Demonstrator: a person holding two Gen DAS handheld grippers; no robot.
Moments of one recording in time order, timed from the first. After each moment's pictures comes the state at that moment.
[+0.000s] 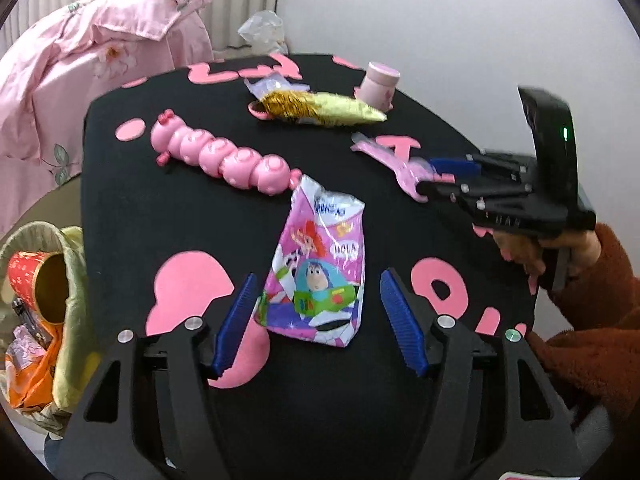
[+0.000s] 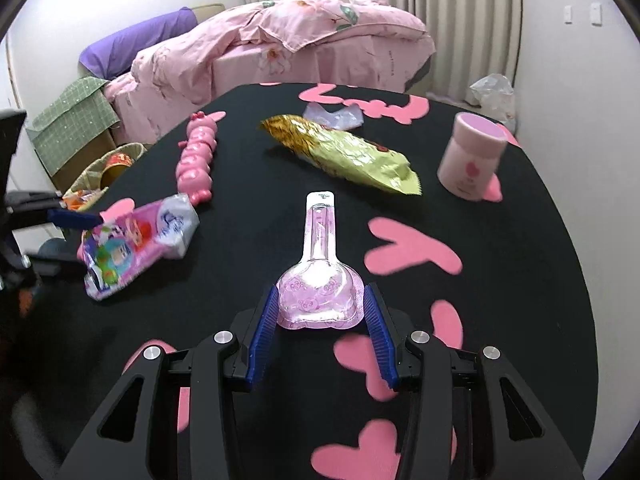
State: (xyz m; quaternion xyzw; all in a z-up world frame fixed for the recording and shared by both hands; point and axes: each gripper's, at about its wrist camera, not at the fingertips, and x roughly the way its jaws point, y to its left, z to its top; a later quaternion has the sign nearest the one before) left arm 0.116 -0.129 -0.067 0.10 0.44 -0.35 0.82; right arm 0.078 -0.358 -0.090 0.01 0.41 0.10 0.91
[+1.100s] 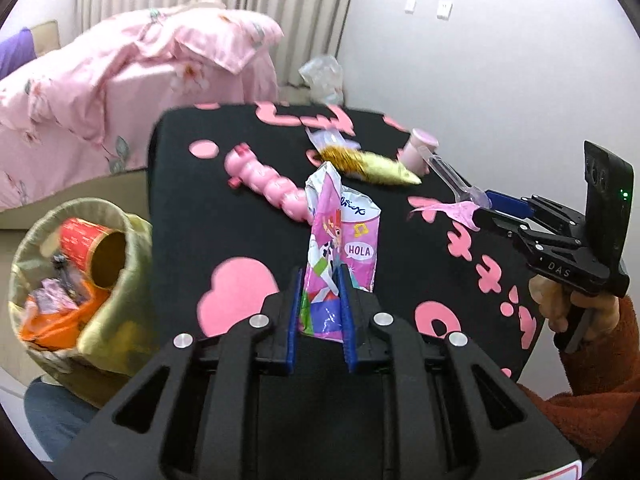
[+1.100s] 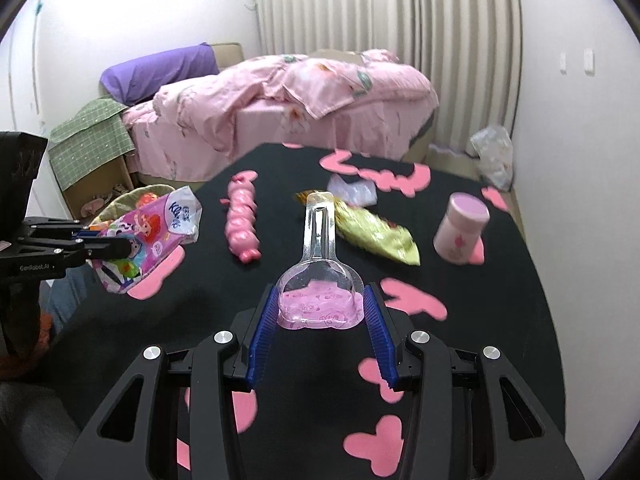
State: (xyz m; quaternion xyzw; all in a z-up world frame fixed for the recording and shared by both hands) left arm 0.086 -0.090 -0.028 0.02 0.38 -0.26 0.89; right arm 0.043 -0.339 -0.024 -0.02 0.32 0.12 0.94
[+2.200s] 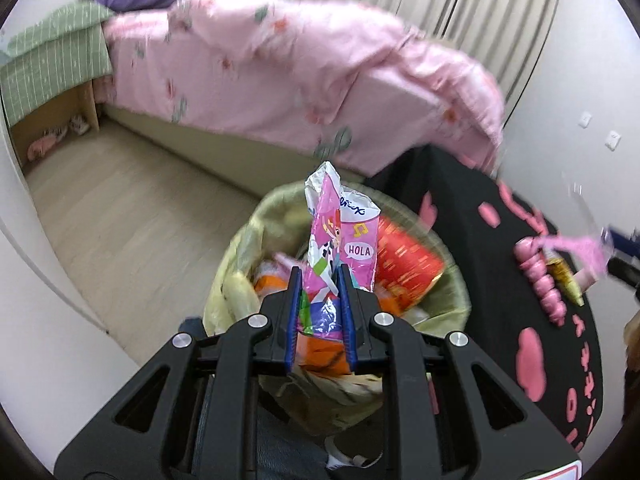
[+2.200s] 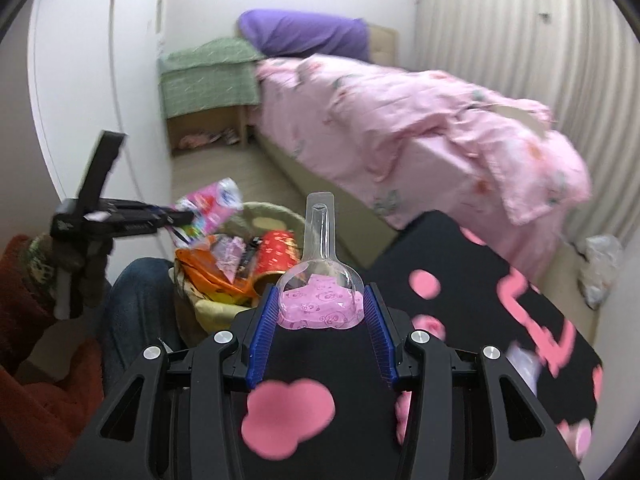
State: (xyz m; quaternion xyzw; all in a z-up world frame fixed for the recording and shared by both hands) left arm 0.155 0.166 -0.064 -0.13 0.39 0.00 0.91; right arm 0.155 -0.119 0.037 -0.16 0.32 0.34 0.87
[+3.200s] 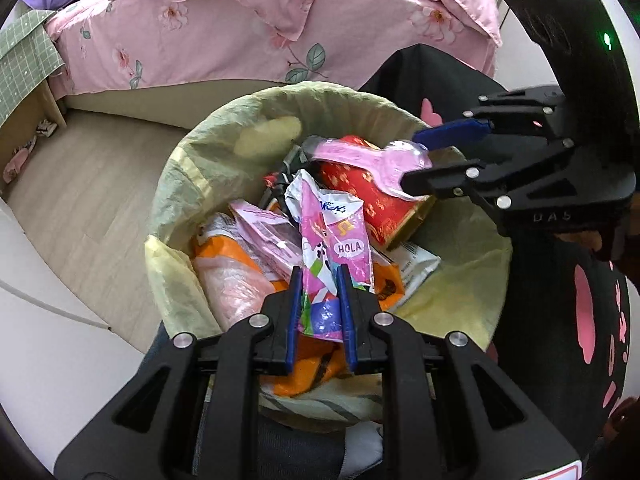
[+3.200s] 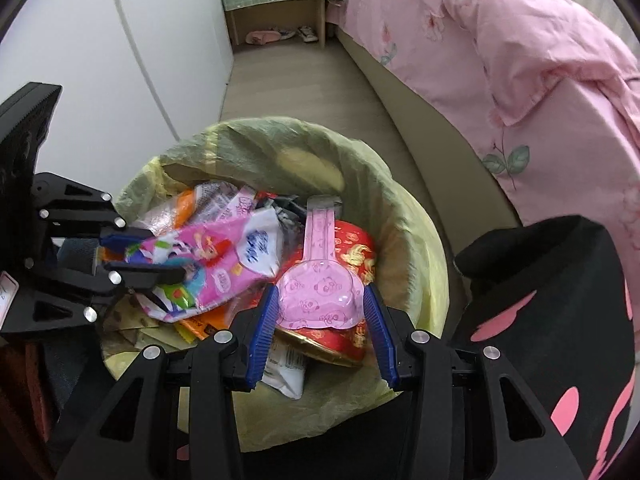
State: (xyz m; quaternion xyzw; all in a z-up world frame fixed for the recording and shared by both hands) left arm 0.191 0.136 -0.117 -0.05 0.49 -0.05 0.87; right arm 0.286 0.029 -0.094 -0.26 0.46 0.44 0.73
